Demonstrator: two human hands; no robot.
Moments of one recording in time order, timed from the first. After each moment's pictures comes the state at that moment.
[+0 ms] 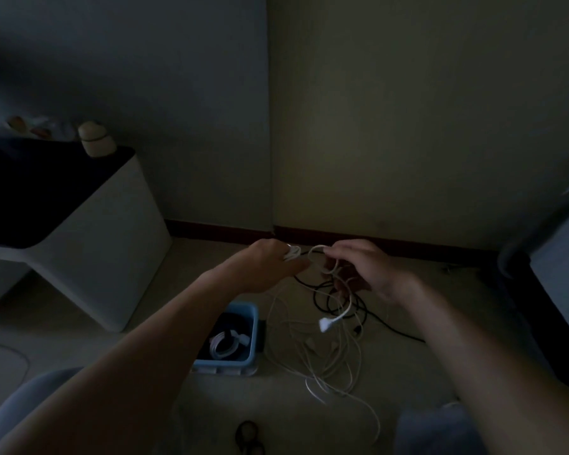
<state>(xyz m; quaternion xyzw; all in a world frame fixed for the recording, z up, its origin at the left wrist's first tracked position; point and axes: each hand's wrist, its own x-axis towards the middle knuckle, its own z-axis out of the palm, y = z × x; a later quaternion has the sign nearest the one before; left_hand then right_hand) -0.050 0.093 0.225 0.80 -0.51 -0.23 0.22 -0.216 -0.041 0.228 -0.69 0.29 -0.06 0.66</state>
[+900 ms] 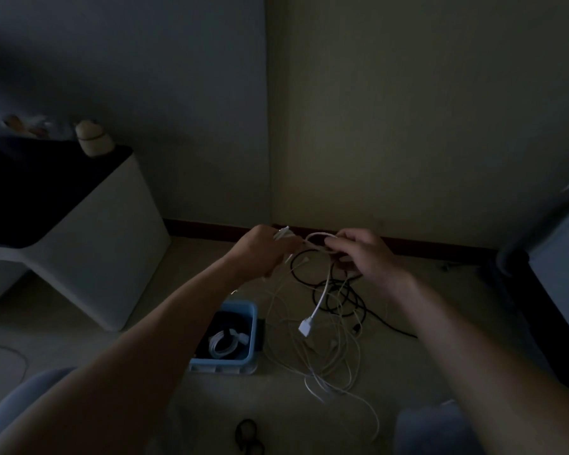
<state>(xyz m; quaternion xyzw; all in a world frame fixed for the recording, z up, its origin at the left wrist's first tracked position) -0.054 0.091 0.236 0.78 -0.35 -0.31 0.42 -0.209 -0.040 0.231 -0.71 0.31 -0.16 0.61</state>
